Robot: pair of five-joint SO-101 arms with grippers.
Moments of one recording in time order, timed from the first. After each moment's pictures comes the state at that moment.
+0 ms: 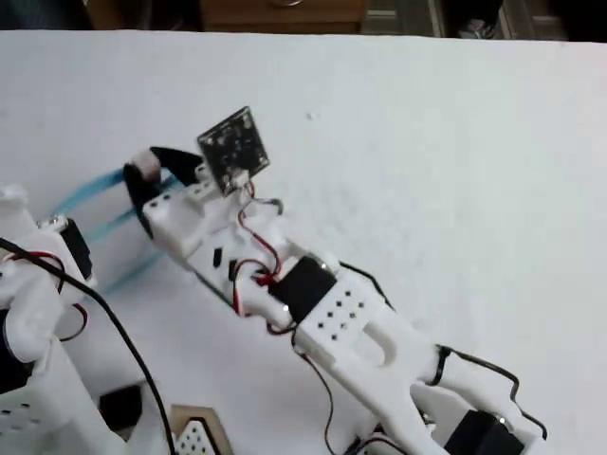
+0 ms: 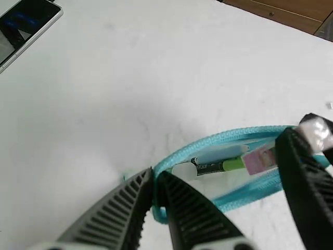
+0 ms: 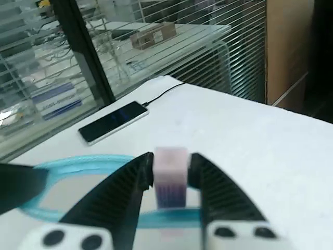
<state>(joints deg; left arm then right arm) -24.1 -48.1 3.9 100.1 5.8 -54.1 -26.7 28.4 17.5 -11.5</state>
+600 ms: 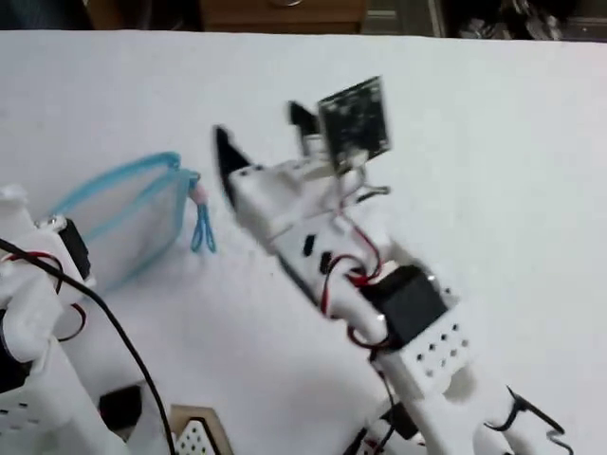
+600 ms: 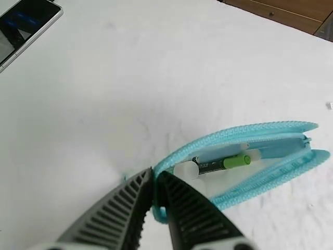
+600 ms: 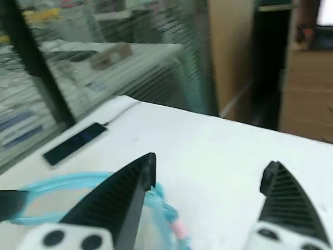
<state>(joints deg) -24.1 -48.1 3.9 100.1 5.8 -39.4 -42.7 19.5 43.1 -11.6</state>
